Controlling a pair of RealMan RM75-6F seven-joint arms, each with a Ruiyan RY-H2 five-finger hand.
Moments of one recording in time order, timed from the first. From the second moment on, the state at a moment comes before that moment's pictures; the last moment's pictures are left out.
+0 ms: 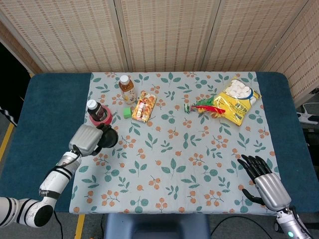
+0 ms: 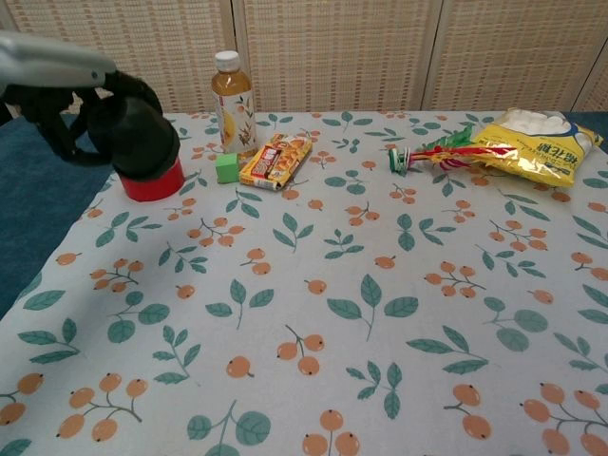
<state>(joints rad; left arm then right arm) -1.20 -1.09 0.24 -1.99 0.67 1.25 0.47 0.11 -1.10 -0.08 -1.68 -1.72 1.43 -0.03</state>
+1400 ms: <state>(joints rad) -0.90 -0.97 -0.27 -1.93 0.71 0.56 0.26 0.12 -1.09 -0.11 -1.68 -1.76 1.42 -0.01</state>
